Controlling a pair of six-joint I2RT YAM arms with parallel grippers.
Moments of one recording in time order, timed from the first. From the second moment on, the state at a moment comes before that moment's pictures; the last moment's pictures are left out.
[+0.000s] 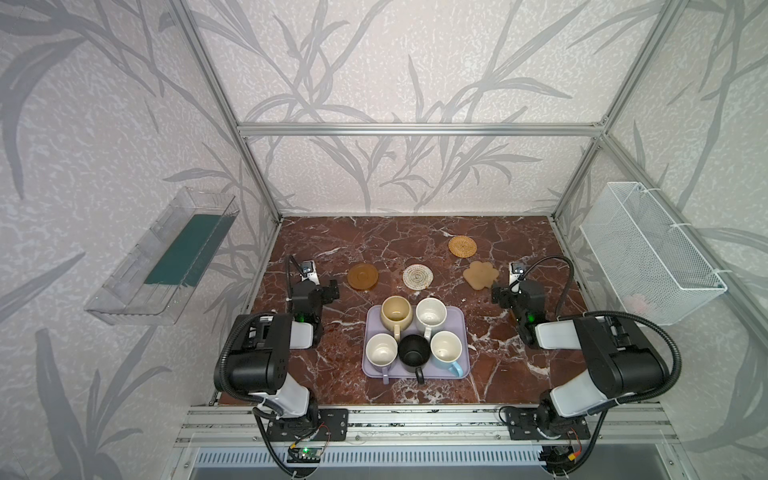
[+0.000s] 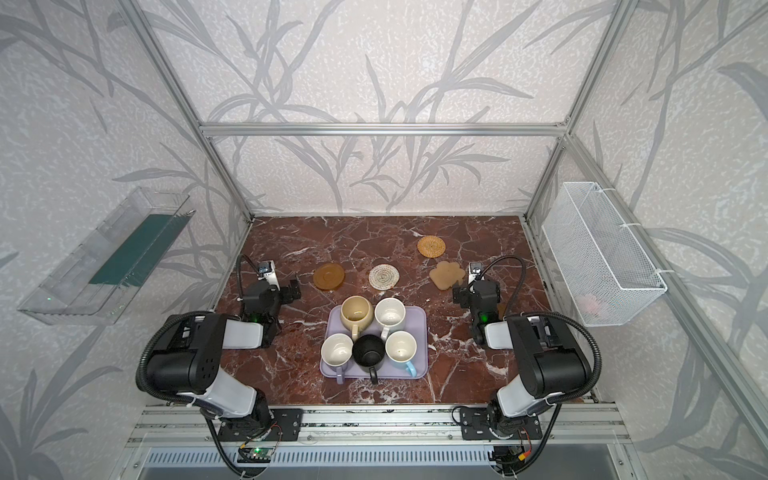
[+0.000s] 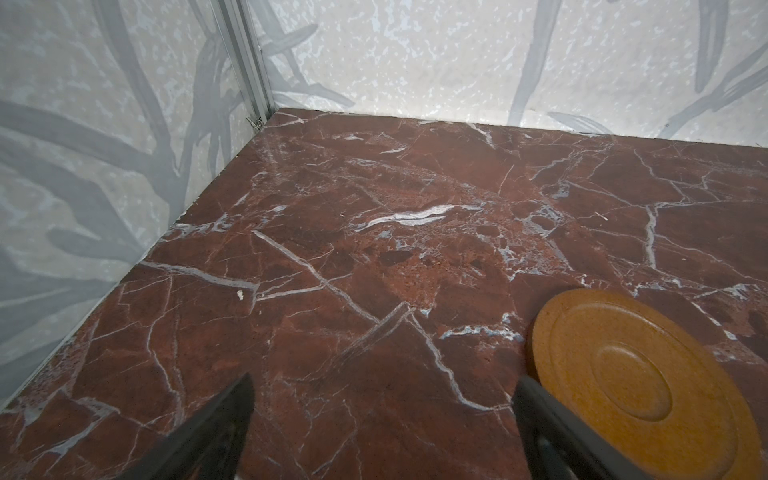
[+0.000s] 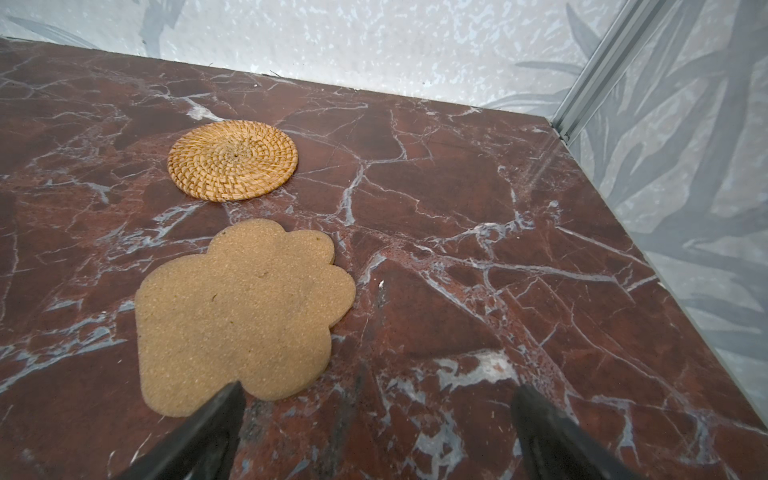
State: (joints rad) left arm 0.04 1.58 0.37 0.86 -0.14 -0.04; right arm 0.13 1.57 0.38 0.77 0.20 -0.05
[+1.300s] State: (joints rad) left arm 0.04 1.55 0.37 0.84 -0.14 -0.04; right arm 0.13 1.56 0.38 0.77 0.20 -0.05
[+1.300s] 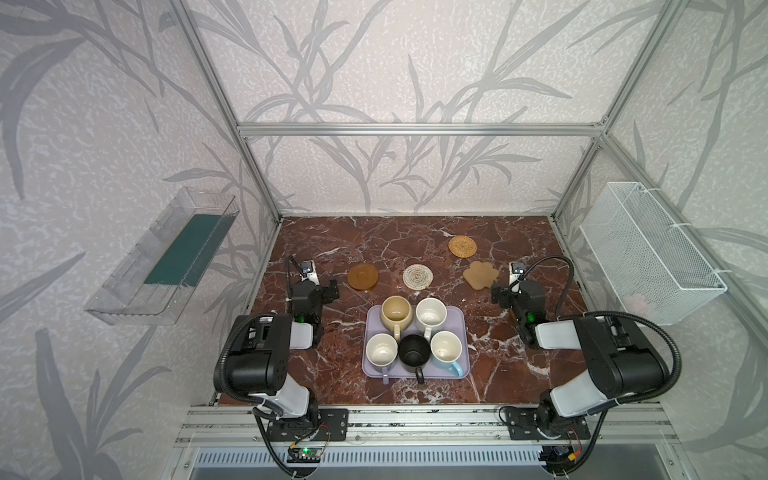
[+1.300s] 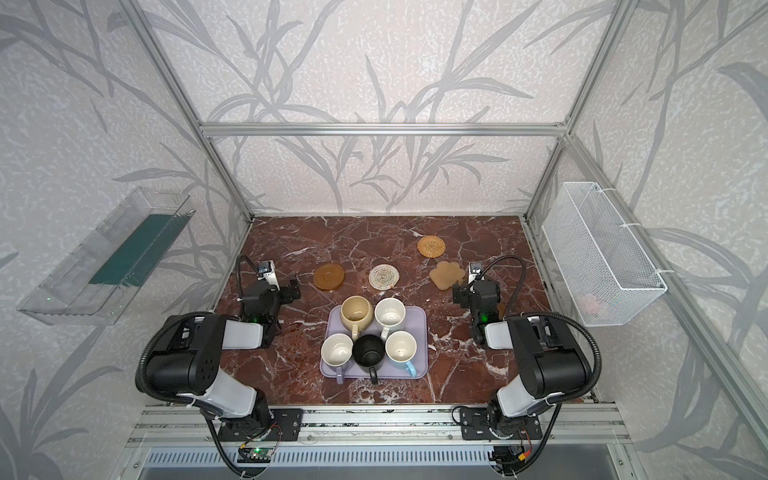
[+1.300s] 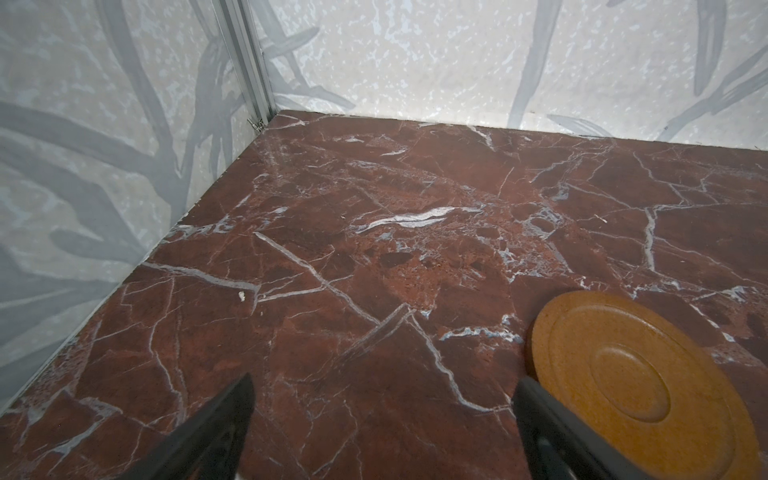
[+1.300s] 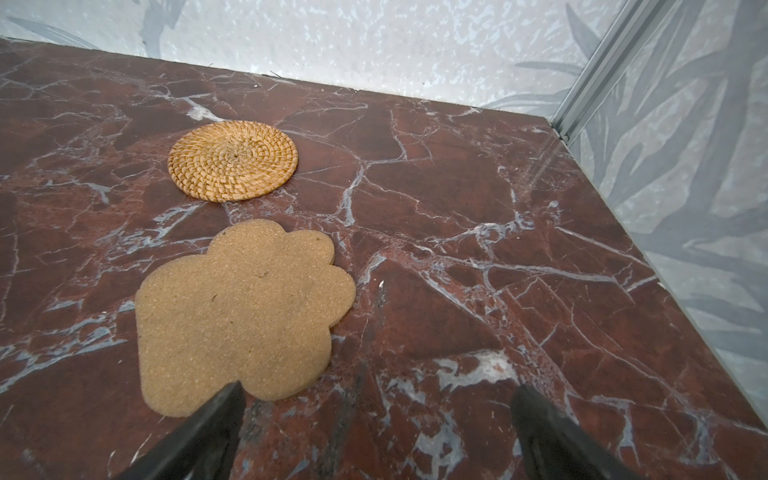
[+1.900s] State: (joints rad) left arm 0.03 1.10 0.49 0.37 -0.19 -0.28; right arm 0.13 1.07 0.47 0.29 0.09 0.12
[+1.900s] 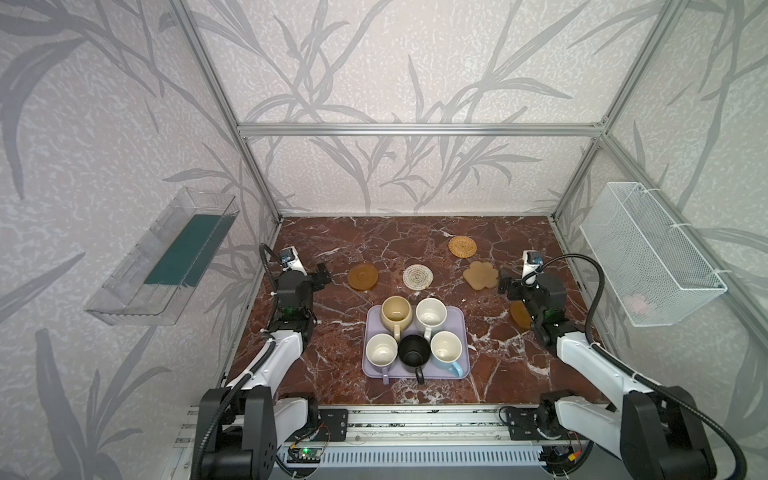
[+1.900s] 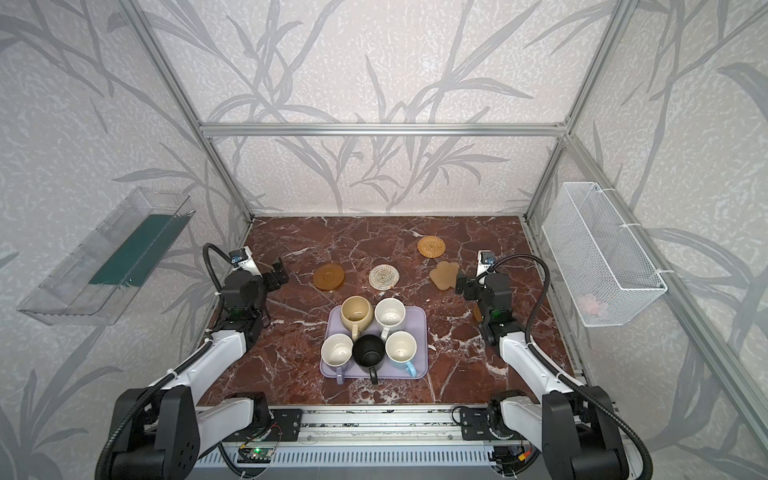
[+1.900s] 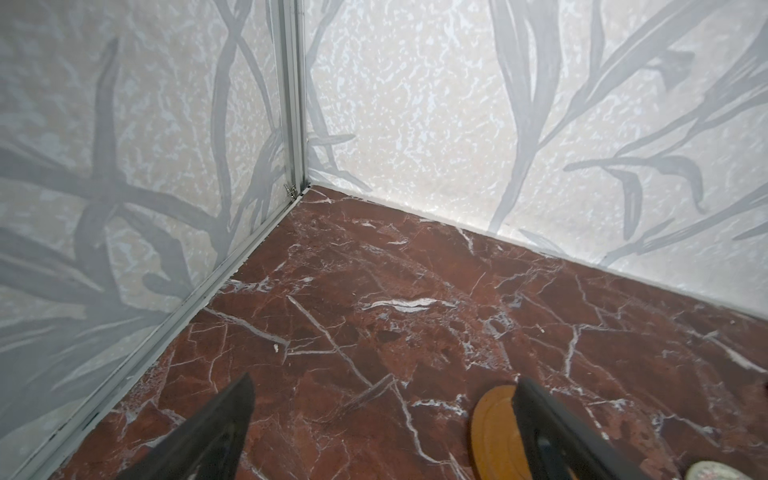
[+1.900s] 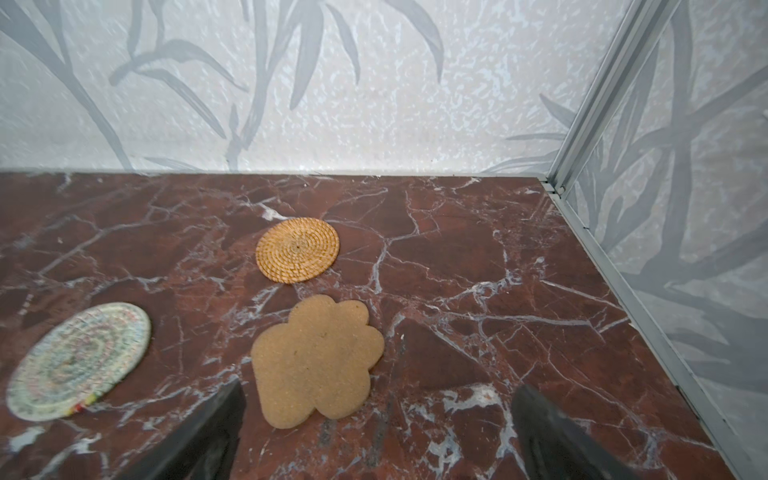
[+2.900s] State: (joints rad) left arm -0.23 1.63 1.21 -0.49 -0.06 -0.56; right arm 0.47 1.41 0.96 -0.09 -0.09 0.30
